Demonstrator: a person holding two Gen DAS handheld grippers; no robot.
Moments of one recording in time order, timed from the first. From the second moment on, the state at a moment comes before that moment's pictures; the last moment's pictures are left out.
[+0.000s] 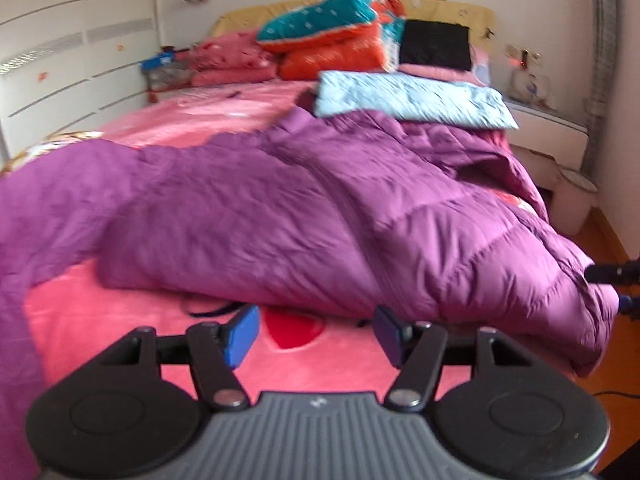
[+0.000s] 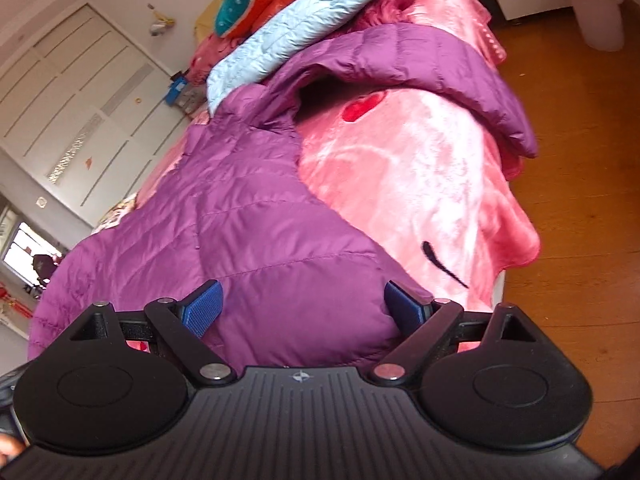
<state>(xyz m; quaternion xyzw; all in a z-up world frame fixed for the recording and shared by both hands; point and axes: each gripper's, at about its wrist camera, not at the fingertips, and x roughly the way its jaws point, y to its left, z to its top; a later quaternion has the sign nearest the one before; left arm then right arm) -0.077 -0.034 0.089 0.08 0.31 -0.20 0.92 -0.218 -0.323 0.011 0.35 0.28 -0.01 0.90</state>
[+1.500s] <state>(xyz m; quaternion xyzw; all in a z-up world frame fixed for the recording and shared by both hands) 0.171 -0.203 0.078 0.11 0.27 -0.14 0.95 -0.113 -0.344 0.019 0.42 0.15 0.08 0.89</state>
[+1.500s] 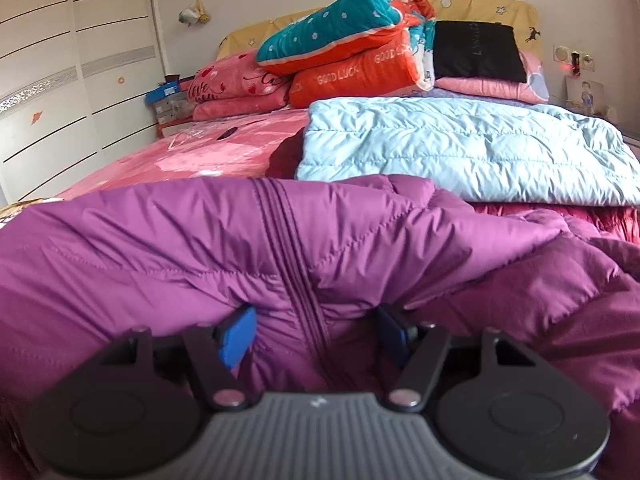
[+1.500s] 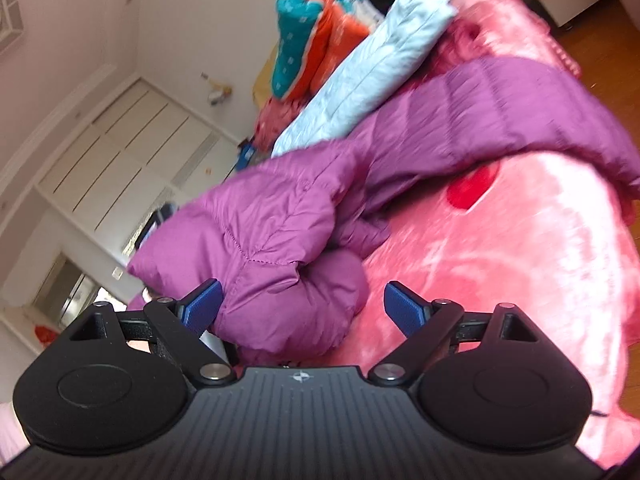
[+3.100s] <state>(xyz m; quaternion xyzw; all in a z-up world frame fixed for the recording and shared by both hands) 0.080 -0.051 0.084 -0.07 0.30 -0.21 0.93 -0.085 -0.342 0.003 0.49 0.13 0.10 0.85</state>
